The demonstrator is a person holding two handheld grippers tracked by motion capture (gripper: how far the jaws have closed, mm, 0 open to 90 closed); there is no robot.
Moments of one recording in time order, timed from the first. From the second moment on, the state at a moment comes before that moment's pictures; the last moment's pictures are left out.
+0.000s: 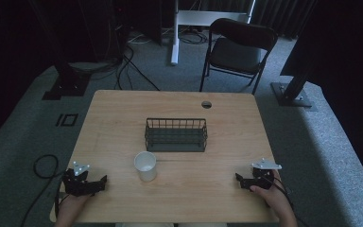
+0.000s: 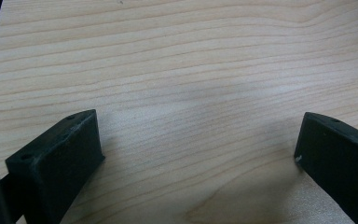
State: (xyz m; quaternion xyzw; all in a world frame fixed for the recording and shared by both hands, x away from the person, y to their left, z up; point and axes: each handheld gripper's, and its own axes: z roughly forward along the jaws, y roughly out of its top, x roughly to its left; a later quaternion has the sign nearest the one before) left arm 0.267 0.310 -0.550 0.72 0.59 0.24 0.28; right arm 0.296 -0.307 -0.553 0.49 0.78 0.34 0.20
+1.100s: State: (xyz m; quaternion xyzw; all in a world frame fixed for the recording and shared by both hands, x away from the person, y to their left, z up) left arm 0.267 0.310 -0.550 0.72 0.59 0.24 0.28; right arm 0.300 -0.282 -0.532 0.44 0.78 0.39 0.20
